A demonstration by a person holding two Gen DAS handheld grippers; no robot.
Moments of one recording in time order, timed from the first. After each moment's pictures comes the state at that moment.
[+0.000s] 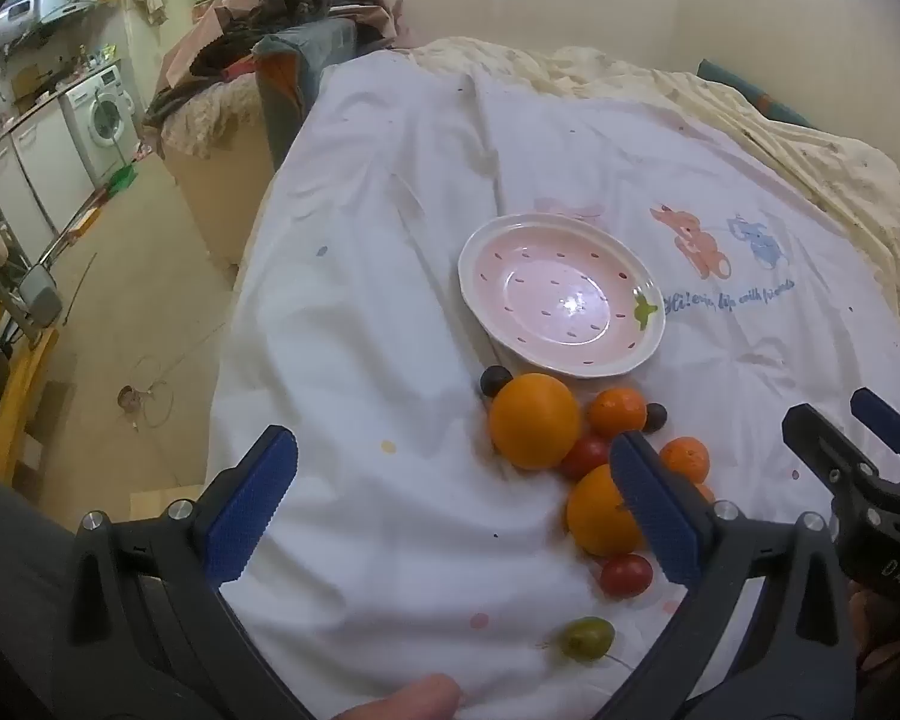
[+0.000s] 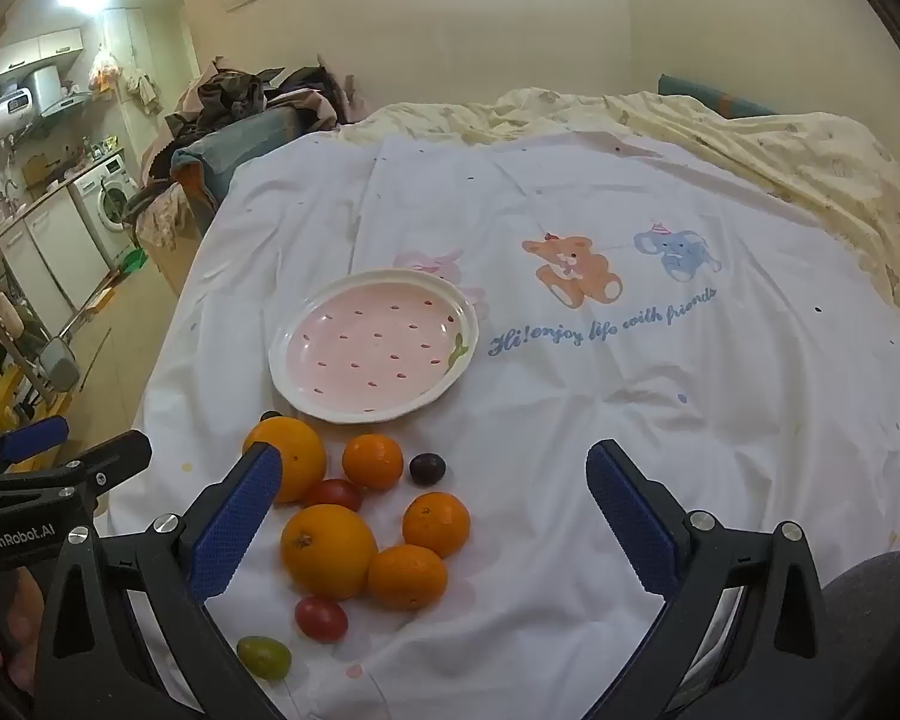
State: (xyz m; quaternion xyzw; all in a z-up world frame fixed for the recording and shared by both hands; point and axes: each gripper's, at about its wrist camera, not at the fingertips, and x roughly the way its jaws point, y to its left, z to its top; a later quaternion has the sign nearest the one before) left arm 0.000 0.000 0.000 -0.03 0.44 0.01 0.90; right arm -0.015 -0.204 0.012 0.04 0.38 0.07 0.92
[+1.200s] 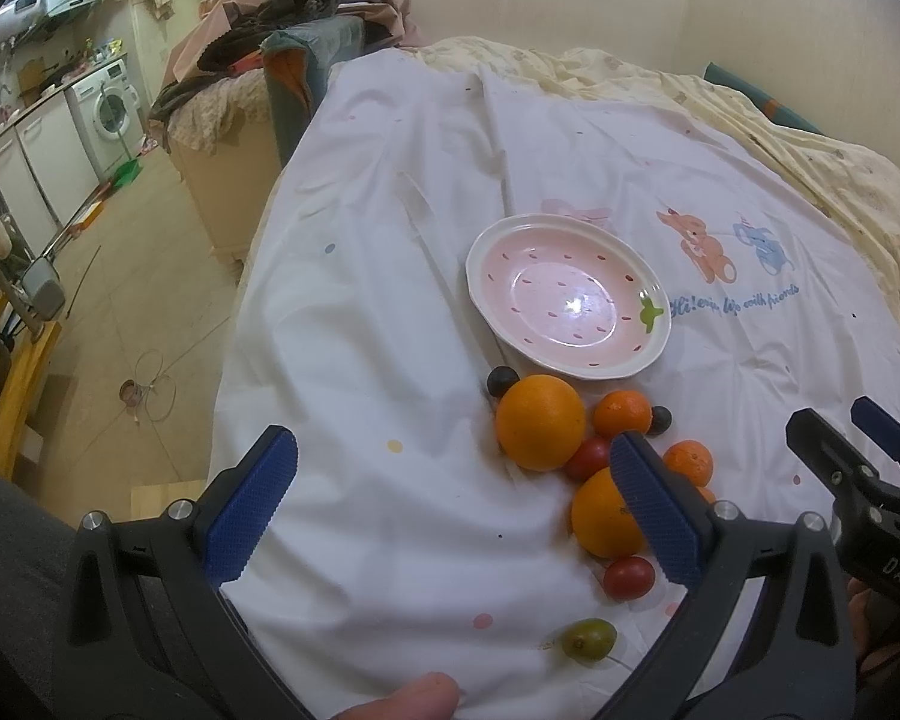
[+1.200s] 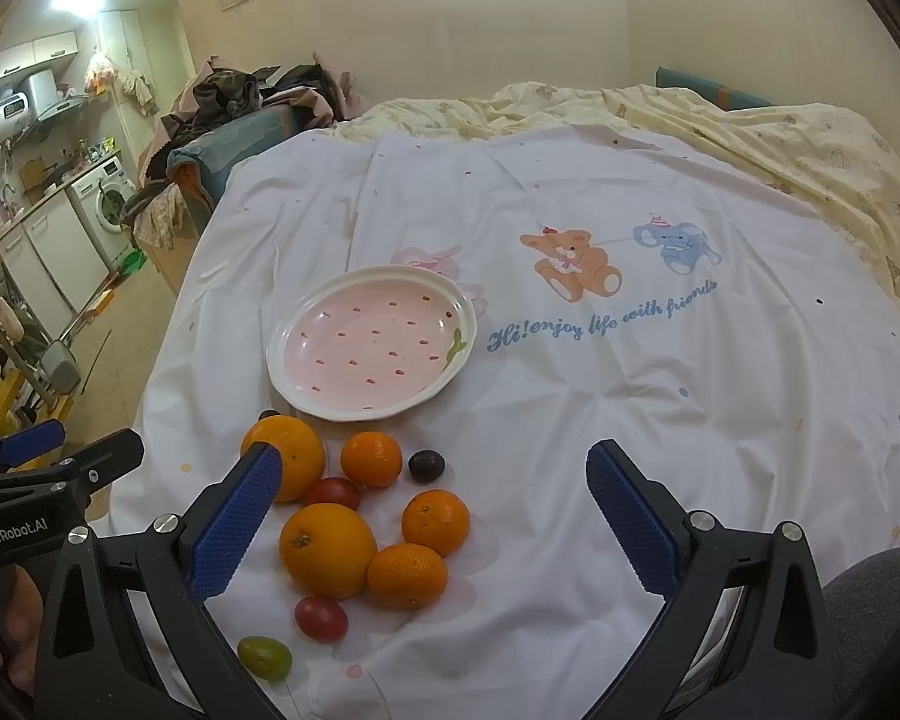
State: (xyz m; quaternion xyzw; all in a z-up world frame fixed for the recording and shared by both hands) left arm 0.001 0.004 -0.002 -0.03 0.44 0.01 0.90; right arm -0.013 -0.206 0.010 0.05 0.38 0.07 0.92
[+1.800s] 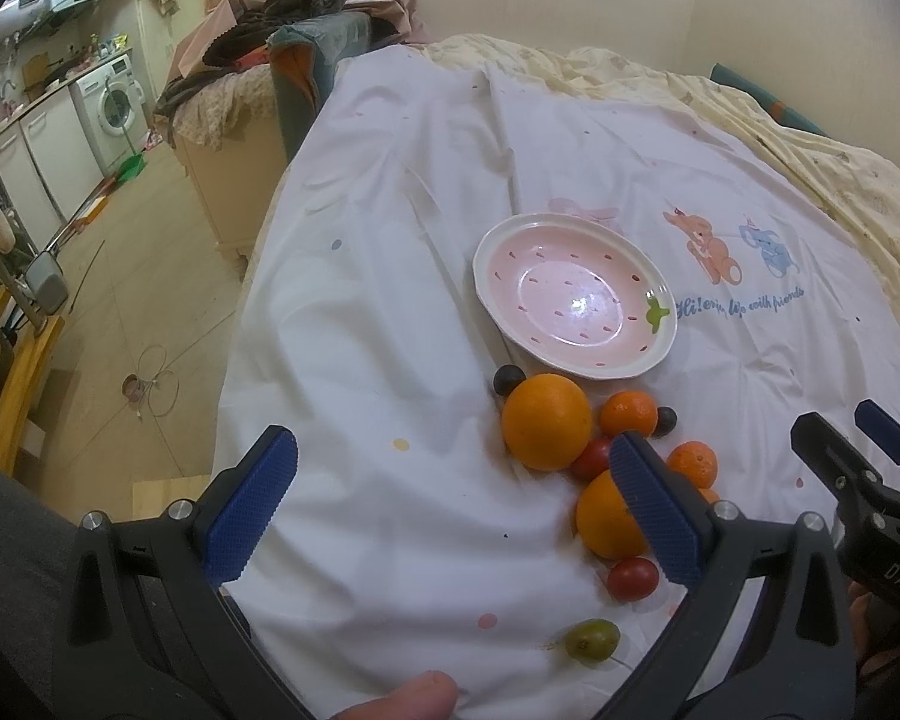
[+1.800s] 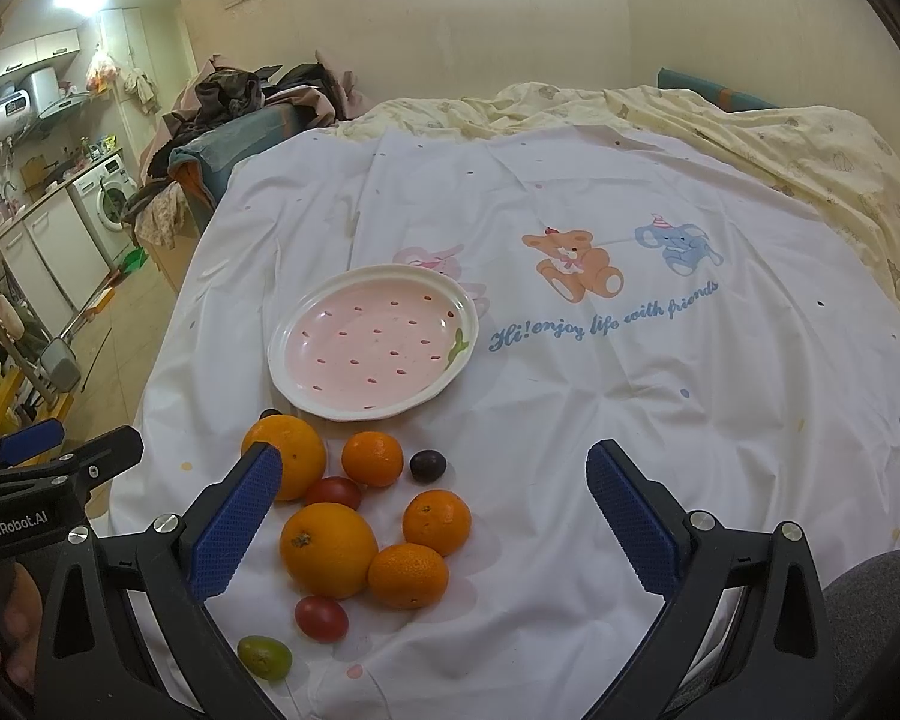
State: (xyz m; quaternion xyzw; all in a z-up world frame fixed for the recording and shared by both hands) left arm 0.001 0.011 0.000 -0.03 0.44 0.02 0.90; right arm -0.013 -0.207 0.011 0.05 0.38 0.07 0.92
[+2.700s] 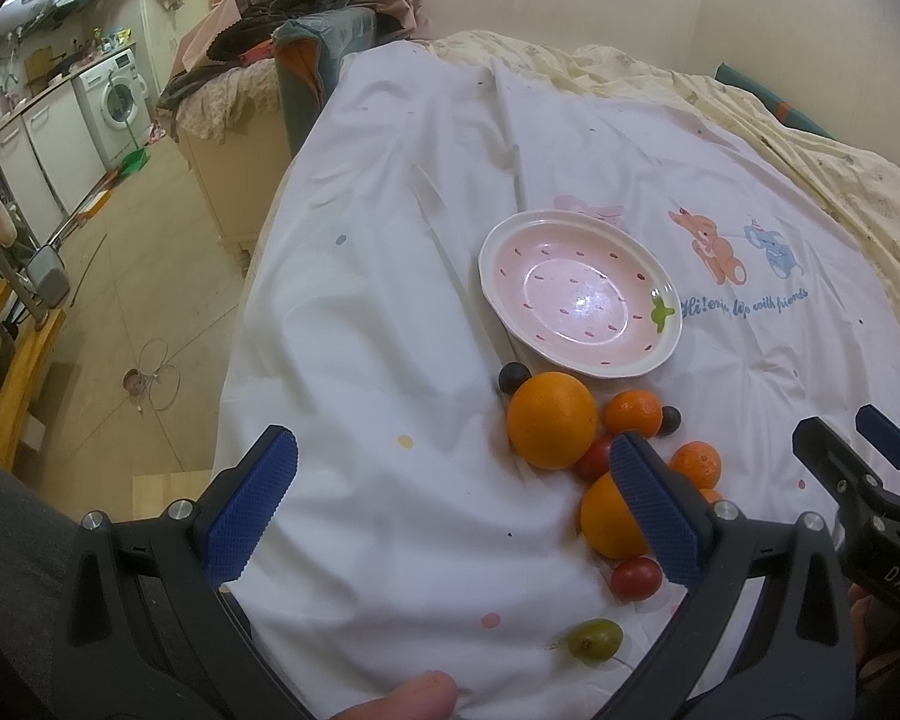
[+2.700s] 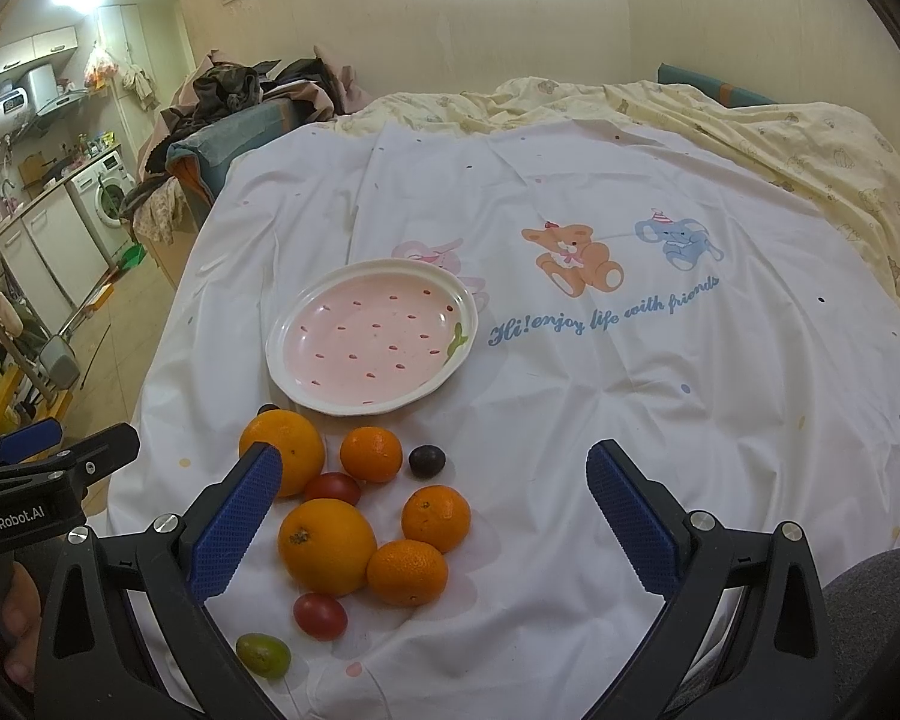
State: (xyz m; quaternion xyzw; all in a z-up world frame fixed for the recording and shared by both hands) left arm 0.002 0.012 -0.001 -0.04 0.44 0.02 0.89; right arm -0.012 -0.203 0.005 0.05 0.39 0.07 0.92
